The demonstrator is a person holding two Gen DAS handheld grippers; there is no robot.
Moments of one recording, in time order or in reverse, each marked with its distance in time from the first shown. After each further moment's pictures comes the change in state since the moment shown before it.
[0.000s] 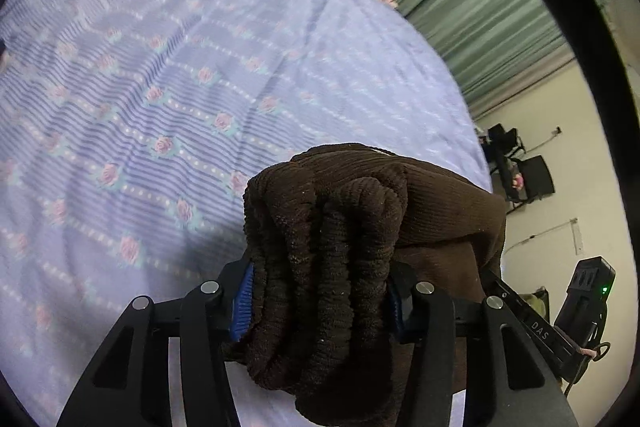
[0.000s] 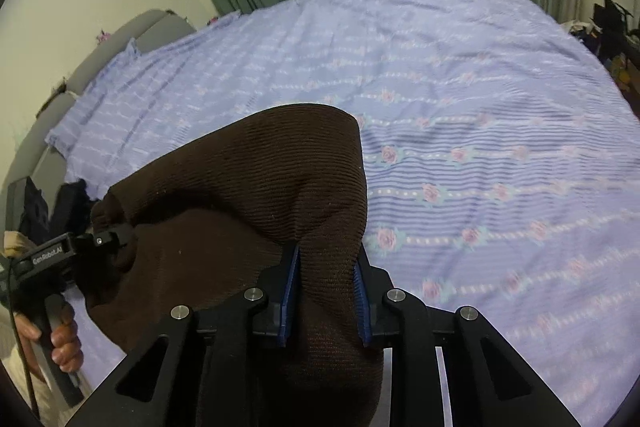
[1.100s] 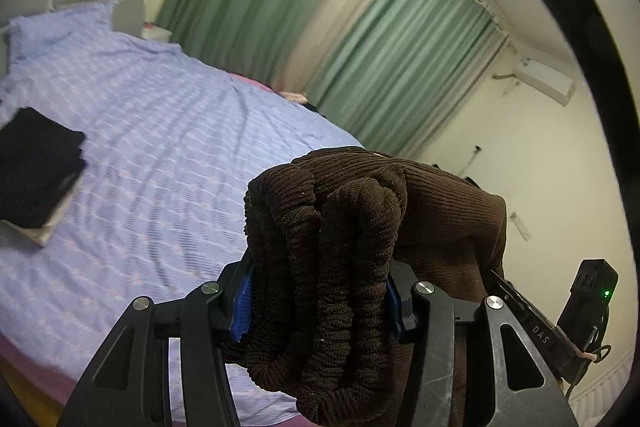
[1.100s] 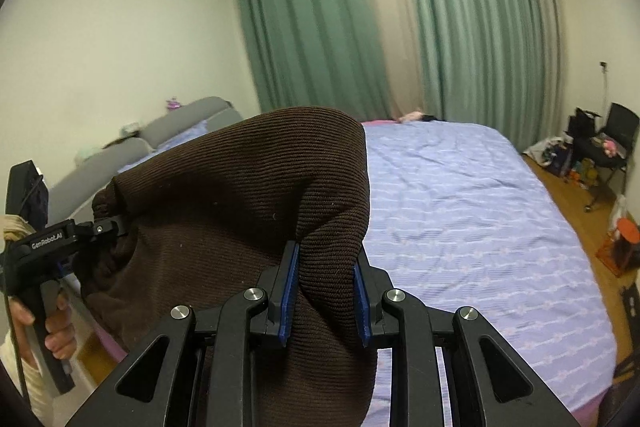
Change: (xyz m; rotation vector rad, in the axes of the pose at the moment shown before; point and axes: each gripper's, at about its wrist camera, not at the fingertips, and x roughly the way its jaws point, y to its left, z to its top) left arm -0.373 -0.081 -0.126 0.207 -0.347 -0.137; right arm -0.376 0.176 -0.115 -0.163 -0.422 -0.007
